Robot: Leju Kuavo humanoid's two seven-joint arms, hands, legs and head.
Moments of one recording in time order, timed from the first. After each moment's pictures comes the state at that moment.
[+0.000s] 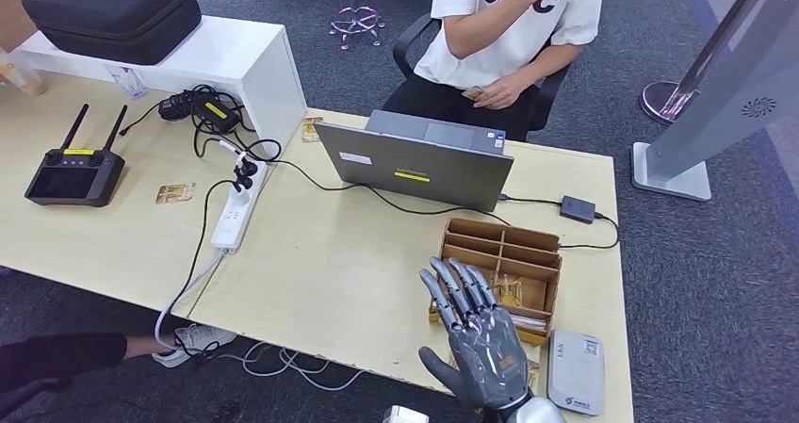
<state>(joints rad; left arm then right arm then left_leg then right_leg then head) -0.08 -0.08 1.16 -0.25 -1.11 0.05 0.02 0.00 0.07 0.57 -1.64 1.30 -0.32 -0.23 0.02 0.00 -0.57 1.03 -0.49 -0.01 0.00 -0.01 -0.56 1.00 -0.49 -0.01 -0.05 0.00</state>
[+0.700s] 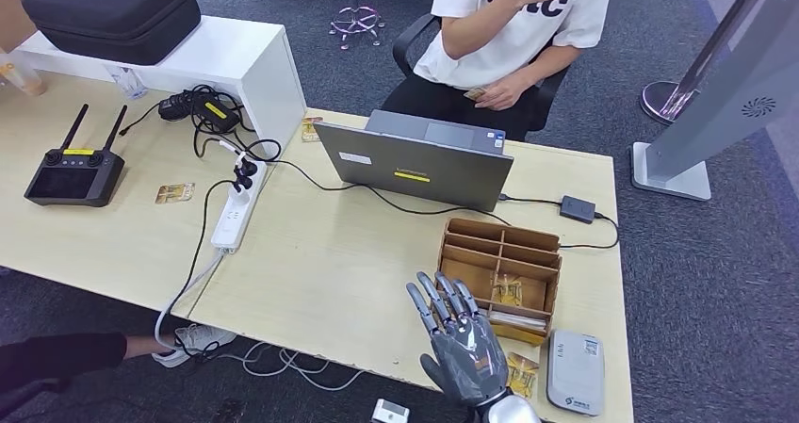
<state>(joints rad) -0.09 -0.08 1.17 -0.25 -1.12 0.05 0.02 -0.05 0.07 0.62 -1.42 1.45 -0.37 -0.12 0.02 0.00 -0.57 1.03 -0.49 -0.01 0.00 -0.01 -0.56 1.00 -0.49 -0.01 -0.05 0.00</state>
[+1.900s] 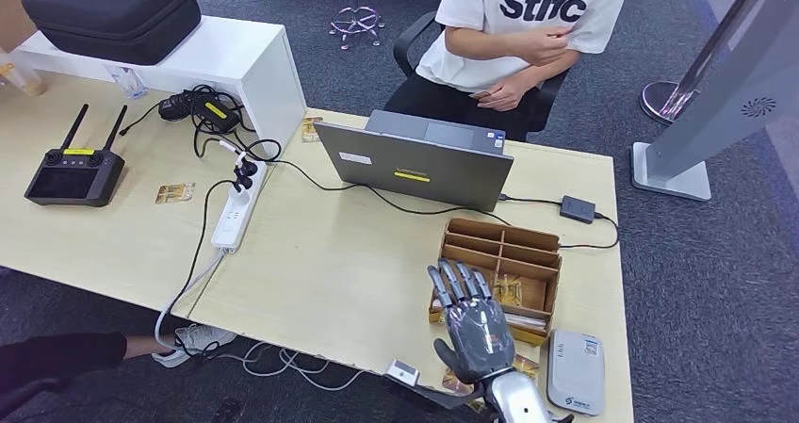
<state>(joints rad) -0.09 -0.08 1.18 -0.25 -1.14 0.05 0.02 -0.12 0.13 0.52 -1.28 1.45 -0.33 -0.07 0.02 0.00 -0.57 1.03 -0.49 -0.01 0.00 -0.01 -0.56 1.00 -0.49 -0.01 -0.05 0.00</state>
